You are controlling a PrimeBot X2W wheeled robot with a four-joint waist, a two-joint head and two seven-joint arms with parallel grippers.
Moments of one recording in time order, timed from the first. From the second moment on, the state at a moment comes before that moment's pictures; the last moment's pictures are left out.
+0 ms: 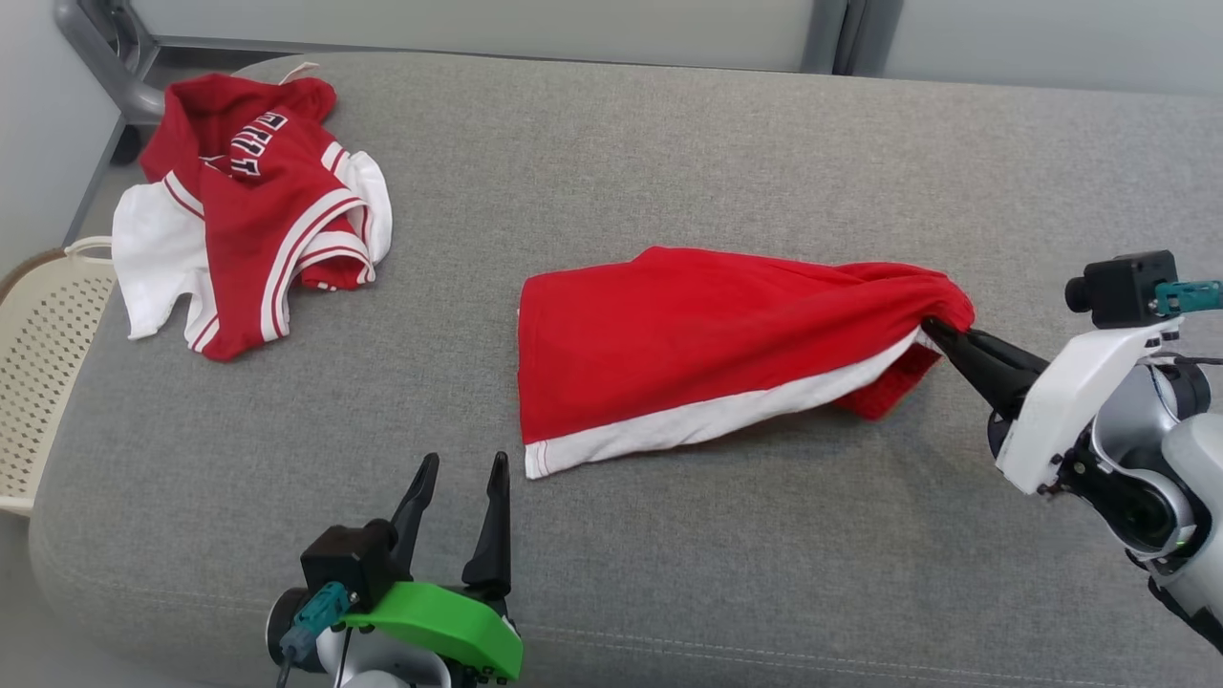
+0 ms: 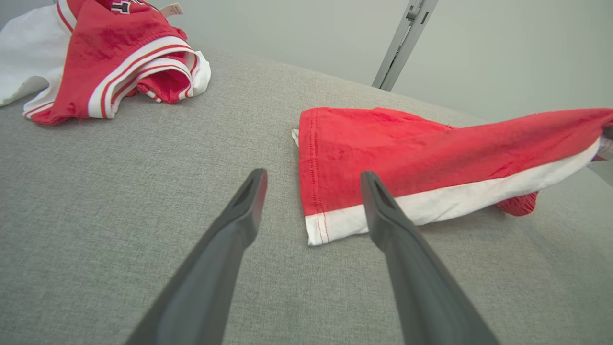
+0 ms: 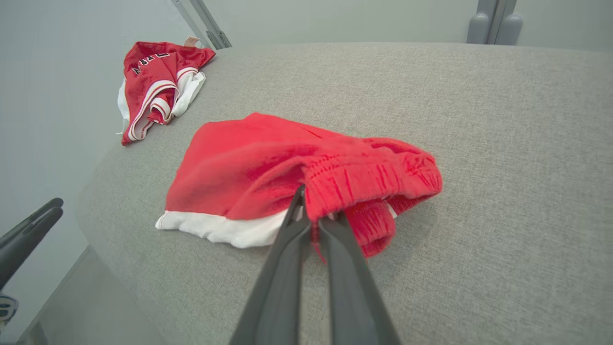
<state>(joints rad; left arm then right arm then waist) -0.13 0.19 -0.53 0.22 -0.61 0.15 -0.25 -0.48 -0.64 0.59 0.18 1.00 0.13 0.14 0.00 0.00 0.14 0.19</state>
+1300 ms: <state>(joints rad) -0.16 0.17 -0.55 0.25 -0.60 0.13 -0.26 -0.61 -0.62 0.60 0.57 1.03 0.13 0.20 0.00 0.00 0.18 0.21</state>
